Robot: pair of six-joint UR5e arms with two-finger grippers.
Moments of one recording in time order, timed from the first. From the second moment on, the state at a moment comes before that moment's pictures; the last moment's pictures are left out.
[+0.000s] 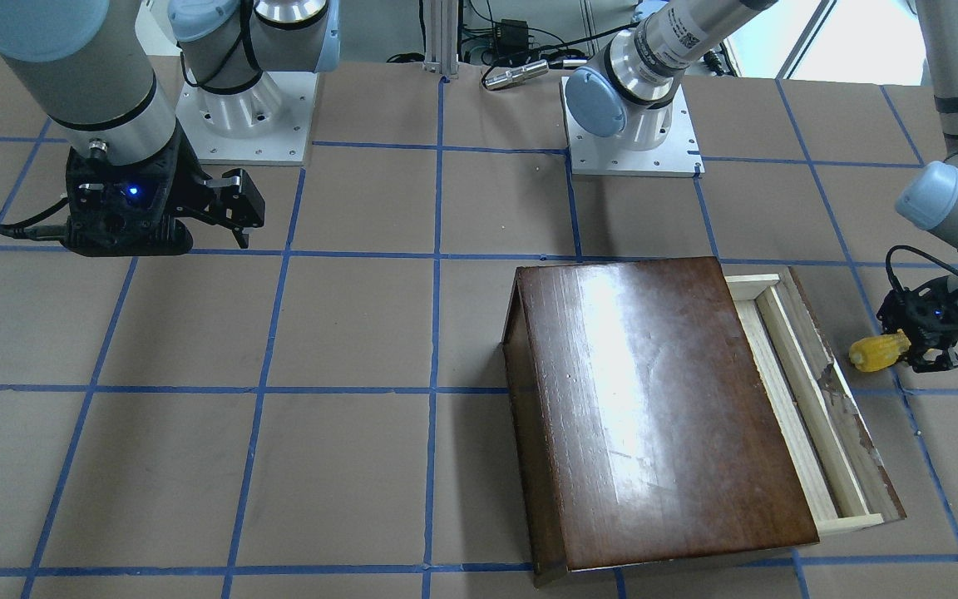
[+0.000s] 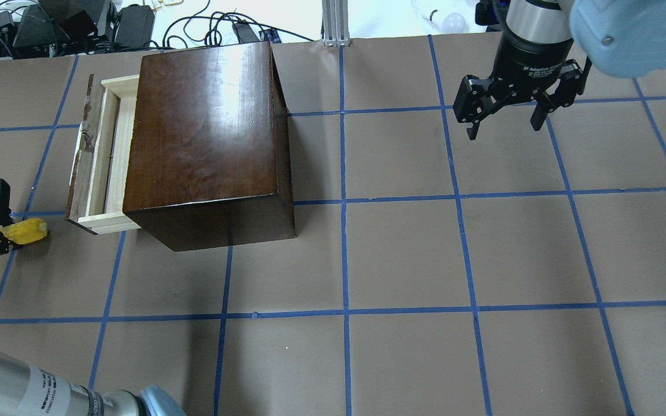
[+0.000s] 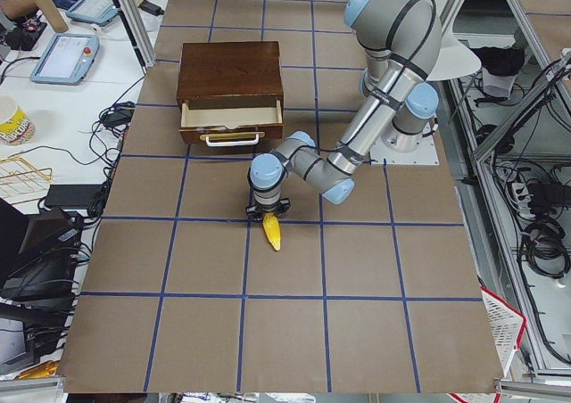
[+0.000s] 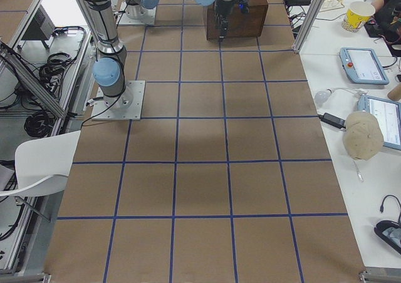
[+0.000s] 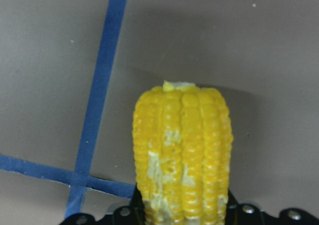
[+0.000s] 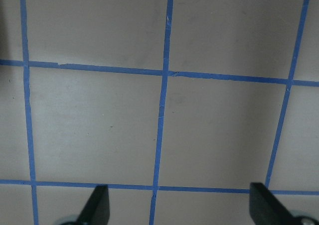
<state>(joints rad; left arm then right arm) -0.75 -2.04 -1.84 -0.82 1.57 2.13 1.60 -1.46 1.49 -1.51 -1.62 -0.05</state>
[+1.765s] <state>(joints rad) -1.08 -1.89 -1.41 -1.29 1.59 0.95 1.60 -1.46 1.49 -1.51 -1.62 -0.05</state>
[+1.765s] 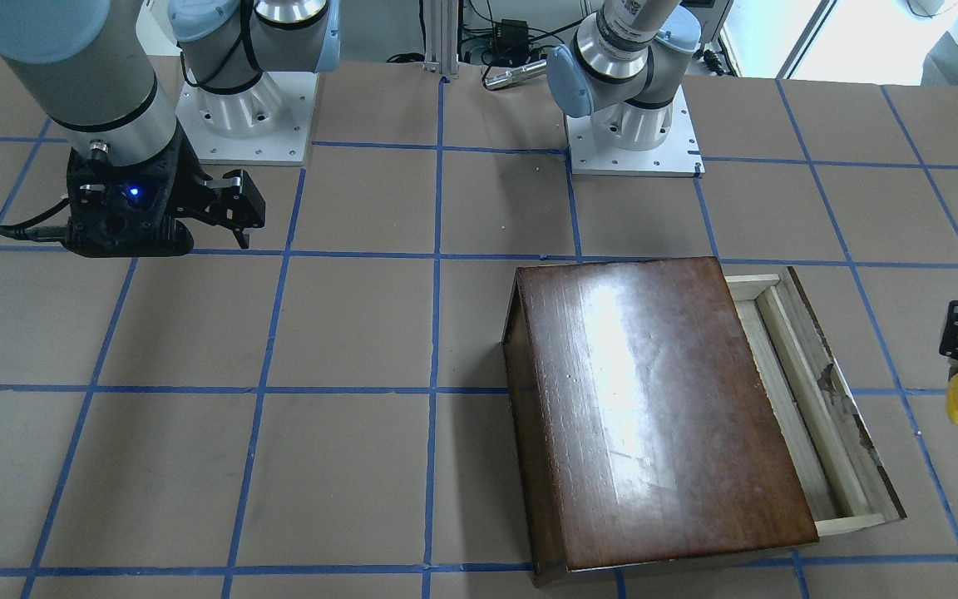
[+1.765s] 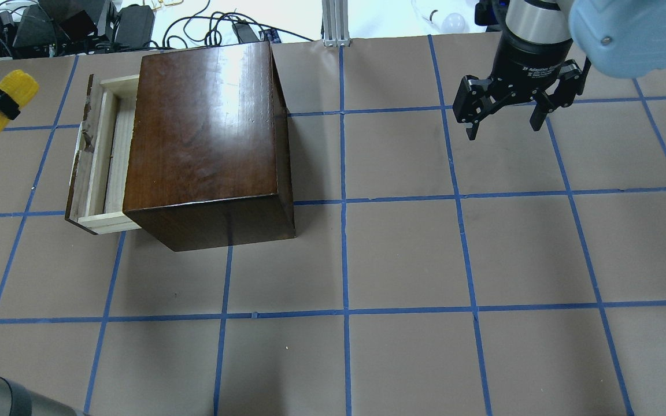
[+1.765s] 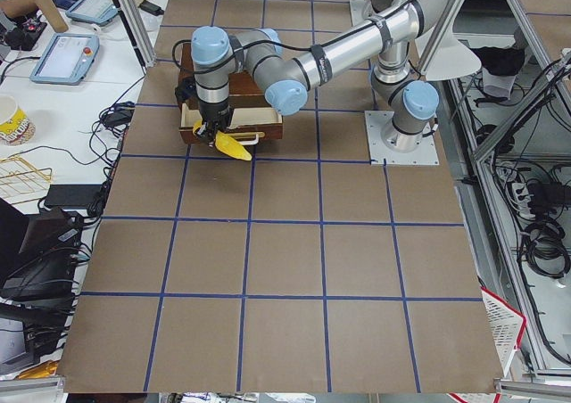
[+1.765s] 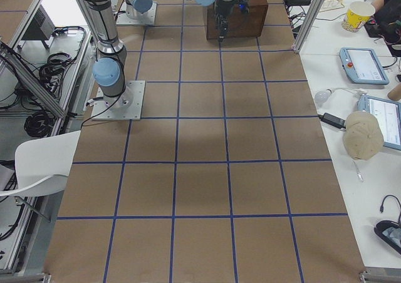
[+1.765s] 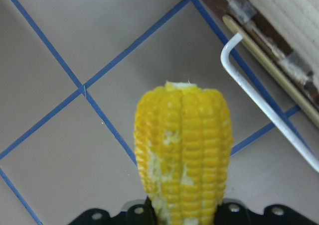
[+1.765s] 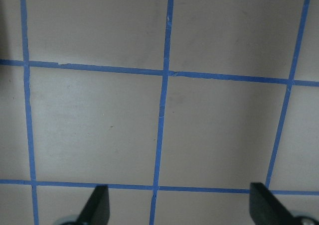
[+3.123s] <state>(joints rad) -1.26 -1.93 -1.44 -1.34 1.56 0.17 1.60 -1.46 1.49 -1.51 -1.62 -0.05</state>
